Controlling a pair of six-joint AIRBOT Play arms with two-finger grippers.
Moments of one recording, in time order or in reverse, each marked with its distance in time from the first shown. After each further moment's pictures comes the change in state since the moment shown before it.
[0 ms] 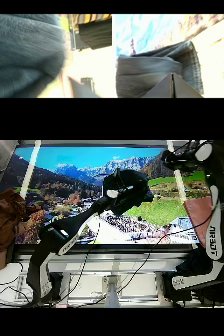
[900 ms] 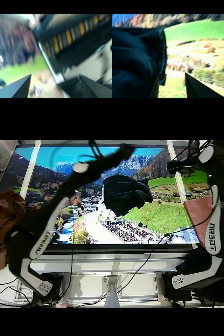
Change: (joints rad) left arm 0.269 0.297 0.012 -0.032 -0.198 0.319; right arm -0.038 -0.093 -0.003 -0.056 0.082 -0.372
